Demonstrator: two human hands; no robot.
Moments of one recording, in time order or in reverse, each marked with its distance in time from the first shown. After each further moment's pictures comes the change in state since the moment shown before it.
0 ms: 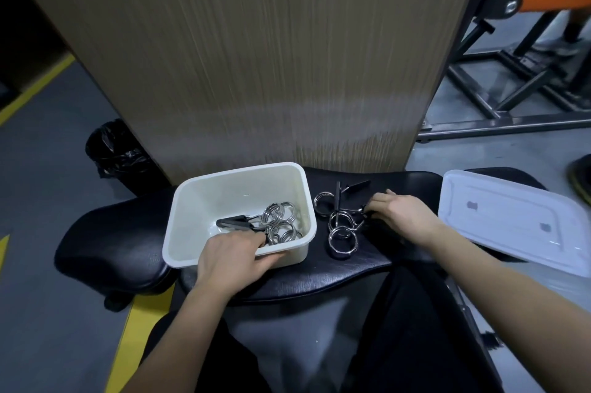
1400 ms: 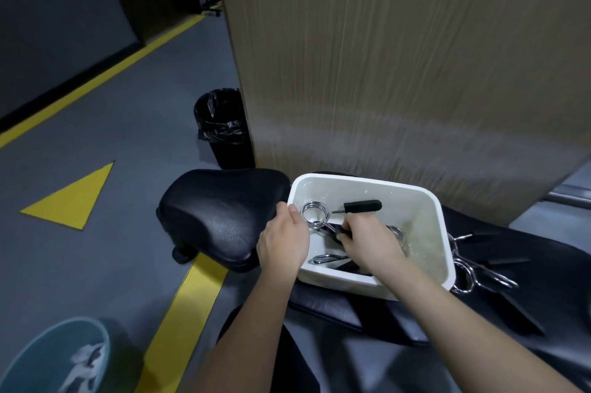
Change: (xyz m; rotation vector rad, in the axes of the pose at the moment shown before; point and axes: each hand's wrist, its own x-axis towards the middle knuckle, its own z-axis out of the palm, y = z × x) left_hand -0.003 -0.093 0.000 -0.717 0.000 -1.024; right_hand 0.149 -0.252 0.042 0.180 -0.189 0.148
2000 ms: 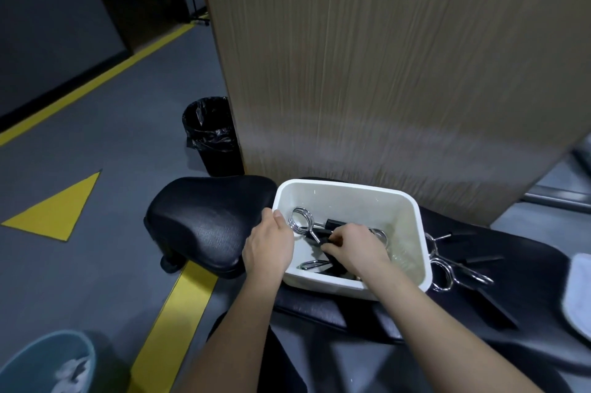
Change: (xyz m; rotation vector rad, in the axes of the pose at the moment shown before) left_hand -0.002 -0.003 0.001 0.011 0.012 -0.003; right_hand -0.007 0.011 0.004 0.063 -0.034 0.081
